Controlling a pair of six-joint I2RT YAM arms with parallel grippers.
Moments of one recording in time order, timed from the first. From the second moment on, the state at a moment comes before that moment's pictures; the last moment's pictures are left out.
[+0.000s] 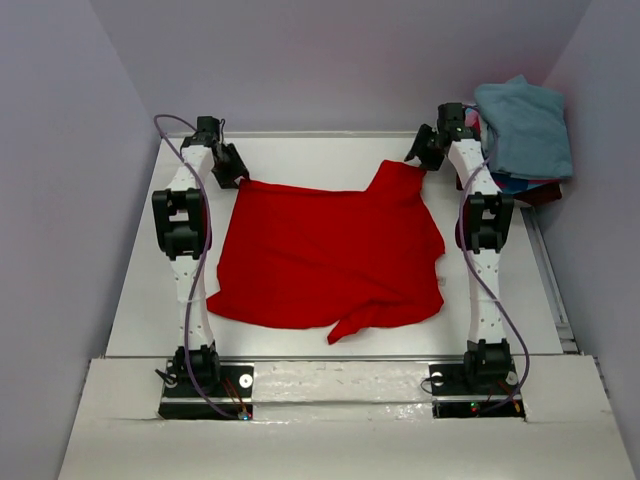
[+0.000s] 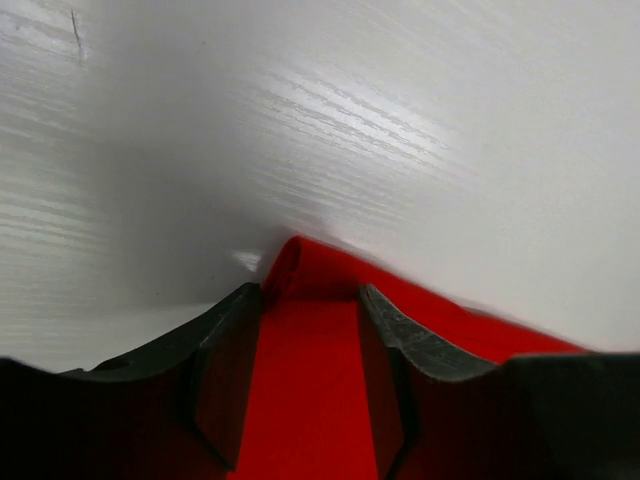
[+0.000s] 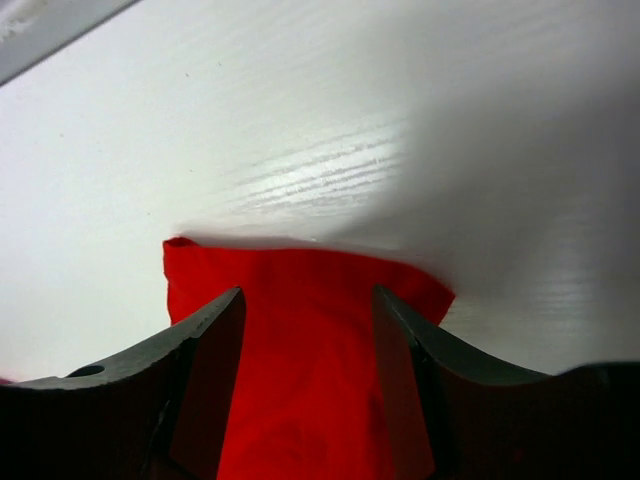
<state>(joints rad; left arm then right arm) 0.03 2.46 2.18 -0.76 0.21 -0.48 0.02 2.69 2.60 -0.81 -0.19 0.48</state>
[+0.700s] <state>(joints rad) 0.01 2.35 2.04 -0.69 0.20 -0.48 0.01 2.59 2.46 -0.78 -0.28 0.47</state>
